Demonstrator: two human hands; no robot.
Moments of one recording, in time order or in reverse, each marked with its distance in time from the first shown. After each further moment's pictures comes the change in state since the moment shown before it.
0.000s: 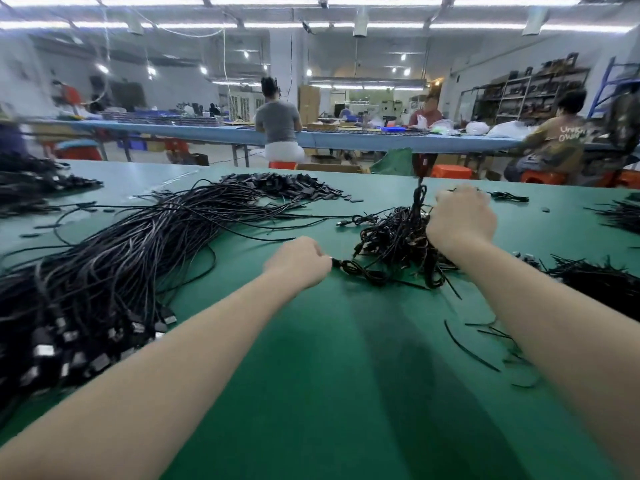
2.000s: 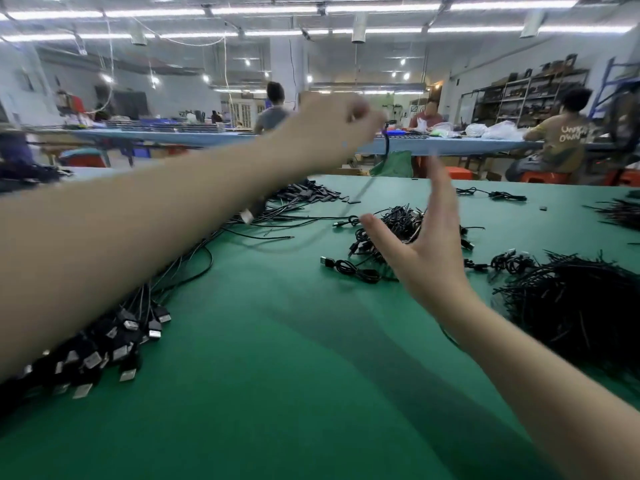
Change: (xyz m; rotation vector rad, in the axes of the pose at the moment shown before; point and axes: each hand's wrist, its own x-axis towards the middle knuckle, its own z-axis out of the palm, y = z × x) left_hand -0.037 0.097 -0.119 -0.153 0.236 0.607; right_hand -0.084 -0.011 -0.009 0.976 0.119 -0.359
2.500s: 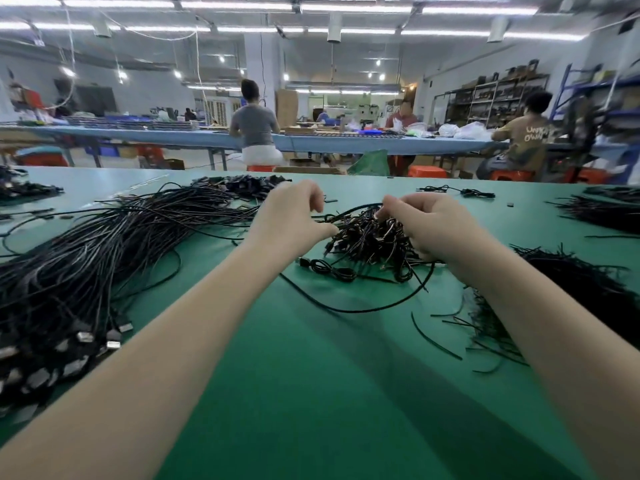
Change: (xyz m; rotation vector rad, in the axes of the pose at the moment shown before) left_hand -0.033 -0.059 0.080 0.154 0.054 -0.207; right_hand 0.036 0.010 -0.049 0.092 -0.293 0.433
